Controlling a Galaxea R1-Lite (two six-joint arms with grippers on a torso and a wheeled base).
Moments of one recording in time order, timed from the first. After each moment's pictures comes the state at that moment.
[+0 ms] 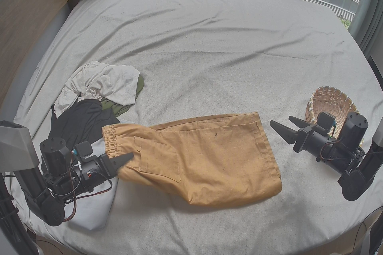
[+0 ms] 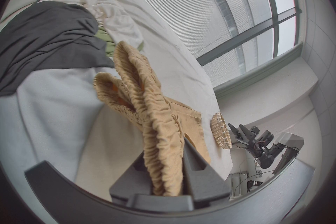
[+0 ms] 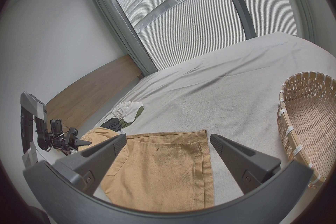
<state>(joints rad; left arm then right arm) -0.23 2.01 -0.24 -1.55 -0.46 -0.66 0.24 1.93 -0.37 -1.54 0.34 0.26</state>
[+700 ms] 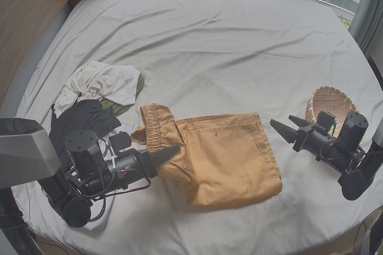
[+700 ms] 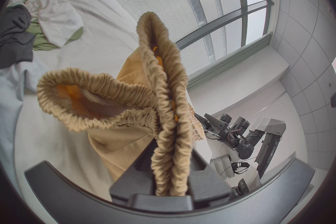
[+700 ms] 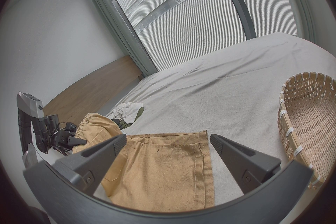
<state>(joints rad) -0.49 2.05 -0.44 -1.55 -0.45 -0.66 0.24 1.92 -0.38 -1.54 0.34 0.26</state>
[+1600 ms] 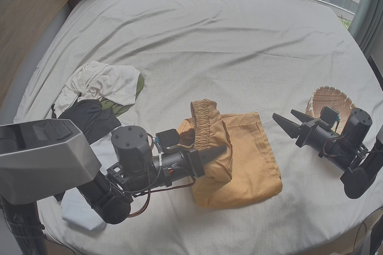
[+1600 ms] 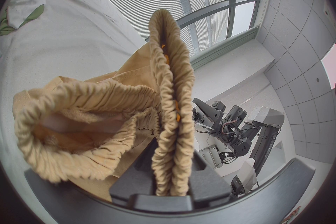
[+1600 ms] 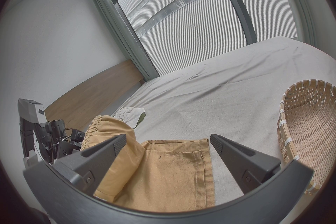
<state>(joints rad) -0.66 2.18 -0.73 -1.42 -0.45 -0.66 0.23 1.89 -0.38 -1.54 0.34 0.27</state>
